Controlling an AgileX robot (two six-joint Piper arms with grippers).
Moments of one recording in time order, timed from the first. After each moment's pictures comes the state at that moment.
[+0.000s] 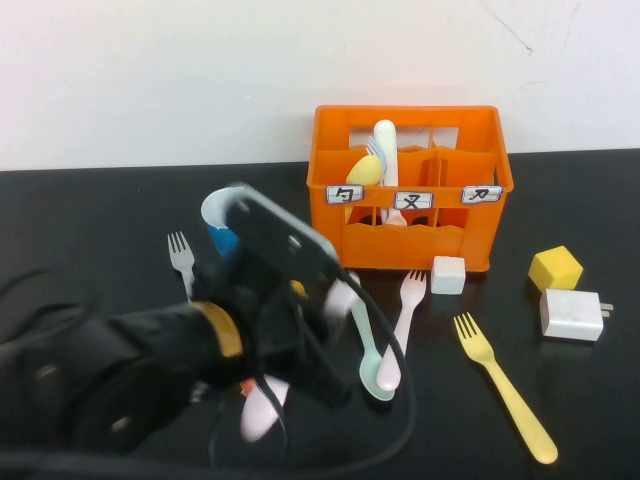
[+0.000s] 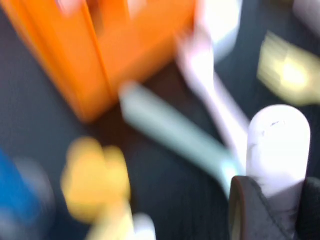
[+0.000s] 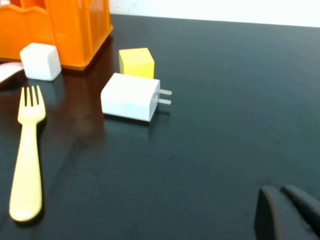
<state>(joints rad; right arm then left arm) 0.09 -0.01 0.03 -0.08 0.41 0.03 -0.72 1.34 -0.78 -0.04 0.15 0.01</state>
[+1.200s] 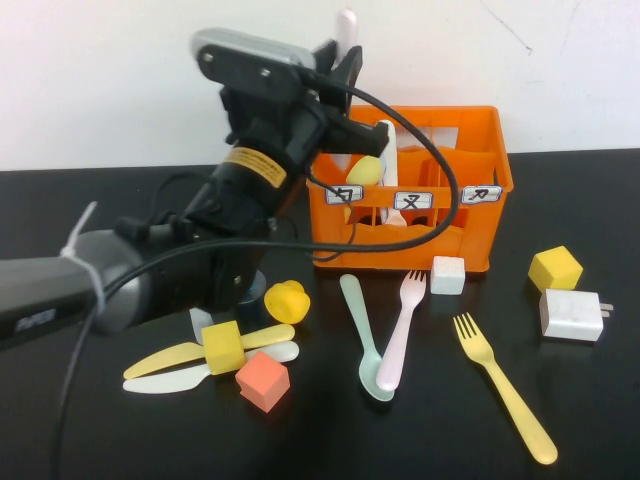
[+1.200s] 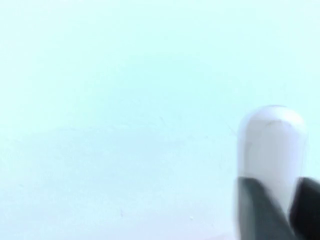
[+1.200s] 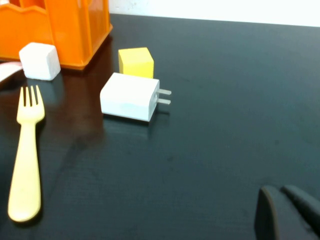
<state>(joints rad) 0.09 -0.01 0.03 -0.08 0.41 0.03 -0.54 1.81 -1.12 -0.04 -0.85 -0.07</state>
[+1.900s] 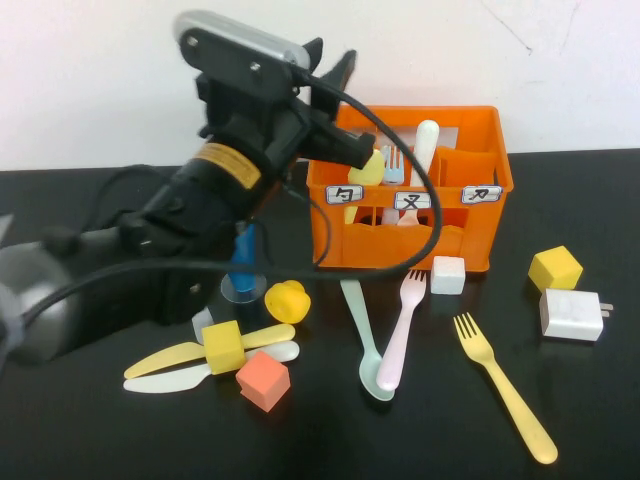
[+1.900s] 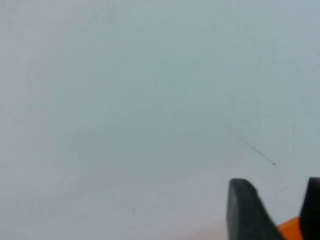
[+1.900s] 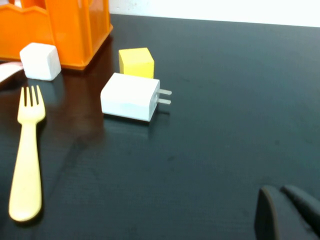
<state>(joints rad) 0.09 -0.01 0.03 -0.08 0.41 0.03 -0.54 1.67 -1.03 -0.01 -0.72 0.03</state>
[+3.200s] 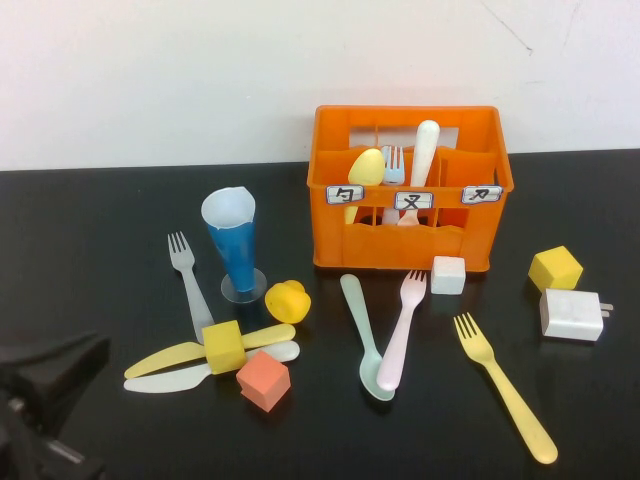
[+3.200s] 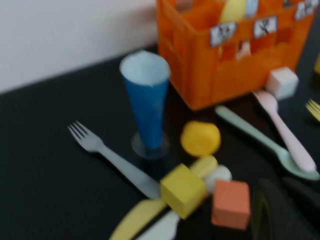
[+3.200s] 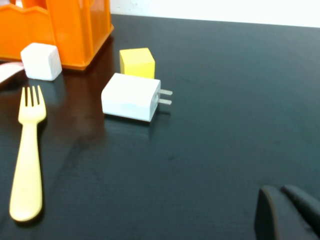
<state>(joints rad) 0.09 -0.01 0.03 -0.08 0.41 0.03 -0.51 0.59 -0.53 0.09 0.42 -0.16</state>
